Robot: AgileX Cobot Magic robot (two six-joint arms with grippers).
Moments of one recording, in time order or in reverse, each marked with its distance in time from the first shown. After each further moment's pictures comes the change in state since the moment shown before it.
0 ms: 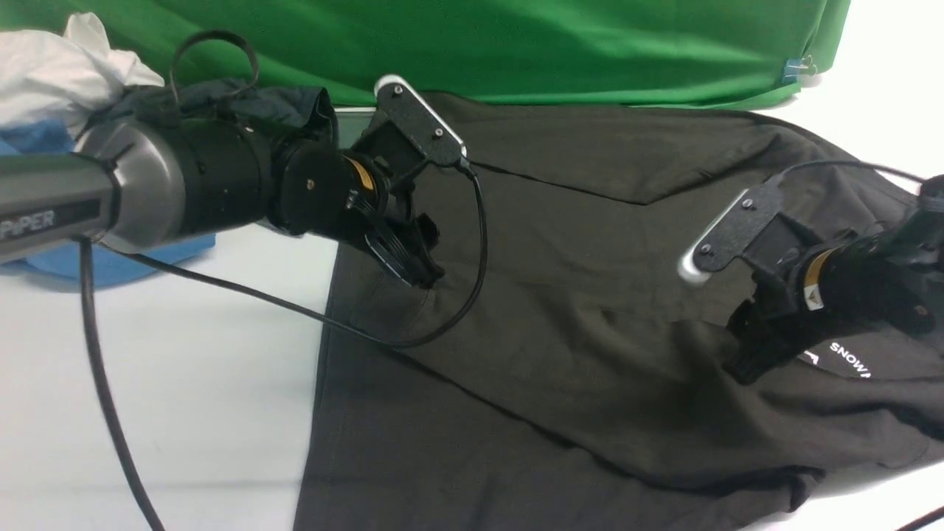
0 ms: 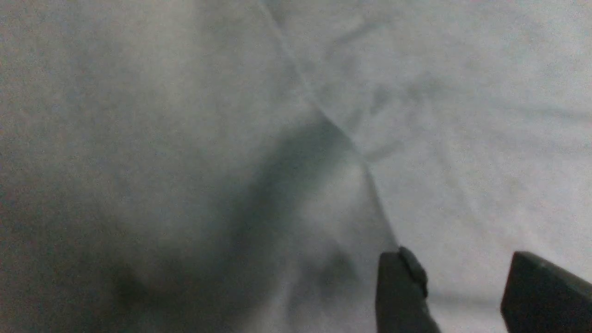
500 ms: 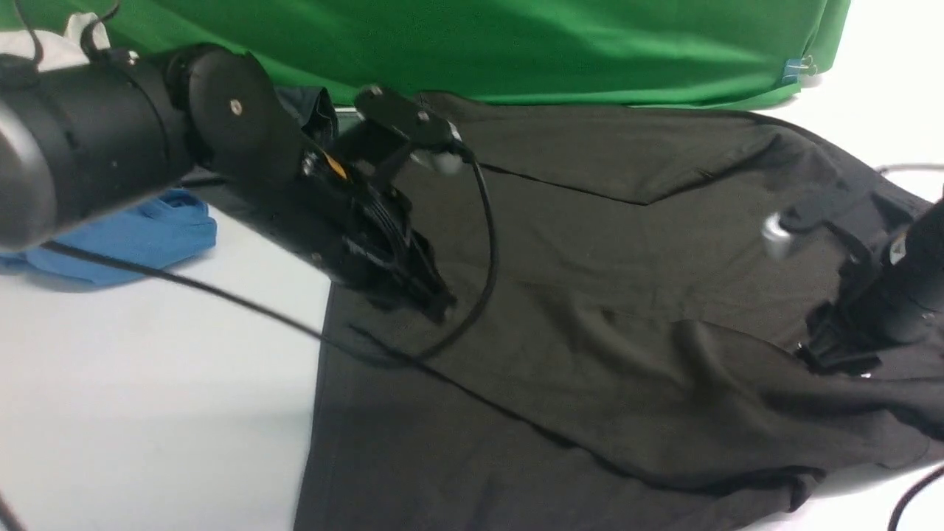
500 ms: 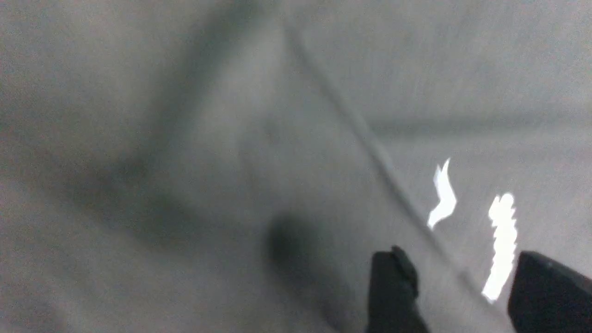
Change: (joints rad) right arm -0.201 0.004 -0.106 0.362 0.393 -0.218; left arm -0.041 -0.199 0.033 -0.369 0.452 0.079
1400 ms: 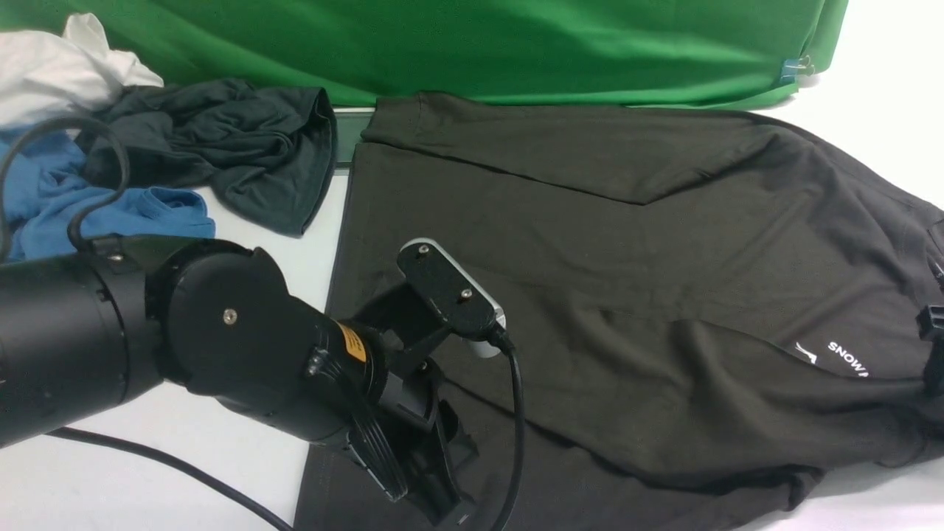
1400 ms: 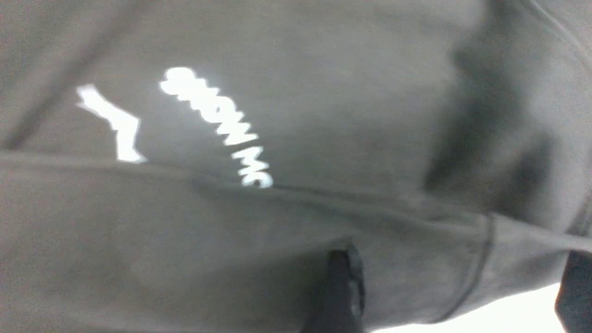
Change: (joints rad) right arm -0.350 0.019 0.000 0.039 0.109 0.369; left arm -0.207 -0.187 0.309 -0.044 -0.110 -0.005
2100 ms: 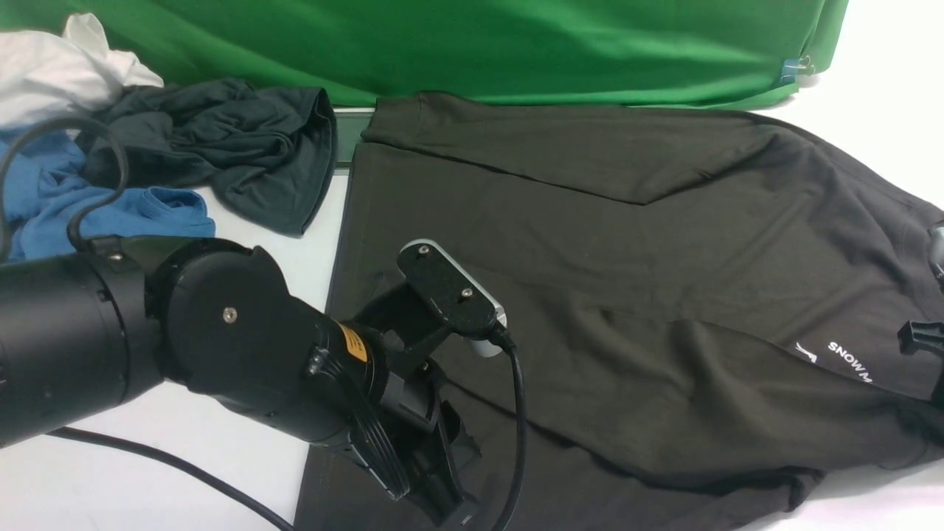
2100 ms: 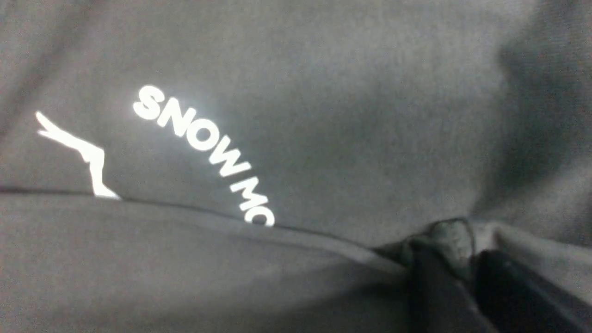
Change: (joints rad) right arm -0.010 0.092 0.012 0.059 -0.057 -0.071; left arm 0.000 0.000 0.000 -0.017 0.003 0.000
